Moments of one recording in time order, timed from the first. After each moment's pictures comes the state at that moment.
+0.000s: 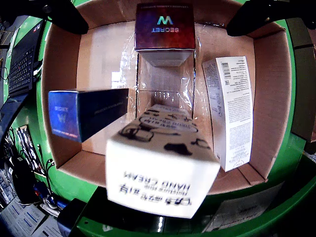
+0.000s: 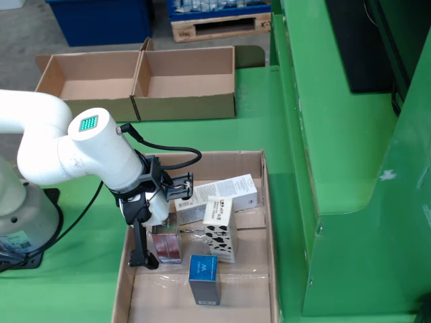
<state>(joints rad) 0.03 -0.25 -1.48 0.43 1.58 0.02</state>
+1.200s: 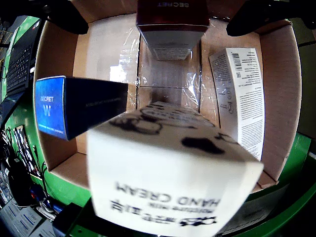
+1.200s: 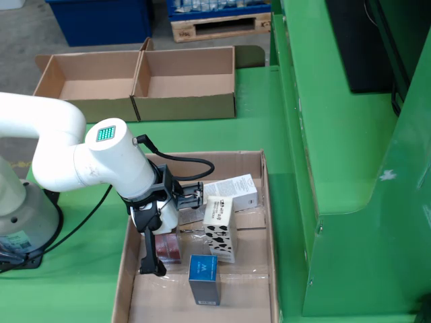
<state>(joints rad) 0.01 -0.40 -1.39 0.45 1.59 0.00</state>
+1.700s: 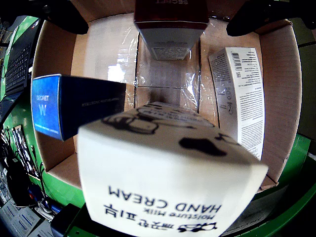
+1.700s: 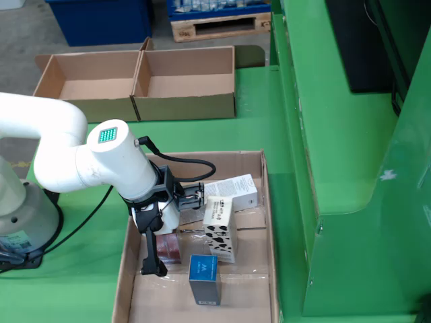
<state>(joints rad) 0.00 -0.42 -1.38 0.45 1.59 0.00</state>
